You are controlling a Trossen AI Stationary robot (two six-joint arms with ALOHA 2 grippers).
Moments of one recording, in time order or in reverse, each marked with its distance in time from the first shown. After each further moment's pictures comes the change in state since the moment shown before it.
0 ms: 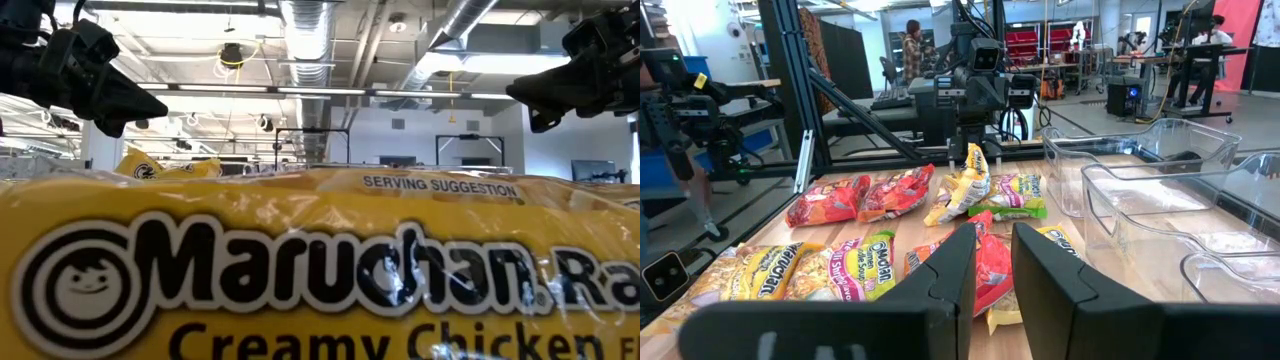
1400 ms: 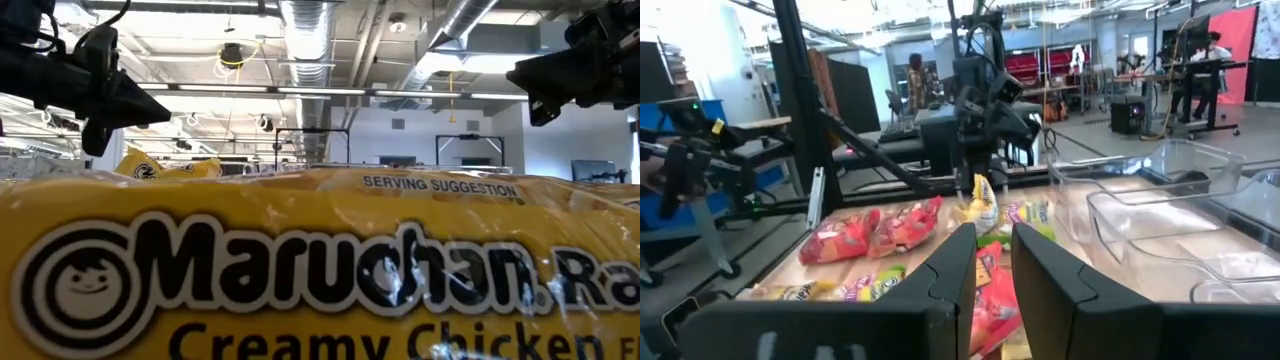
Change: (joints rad) left arm 0.000 0.000 0.000 0.010 -0.230 -0.468; right arm -0.001 0.000 -0.001 0.108 -0.003 0.060
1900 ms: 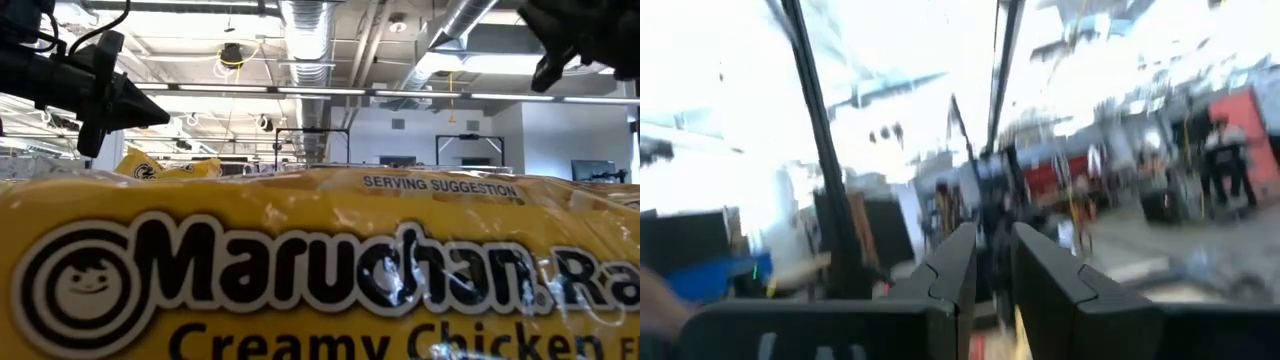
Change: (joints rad) left arm 0.000 0.000 0.000 0.002 -0.103 -0.025; right arm -0.001 0.000 0.000 0.371 0.035 0.160
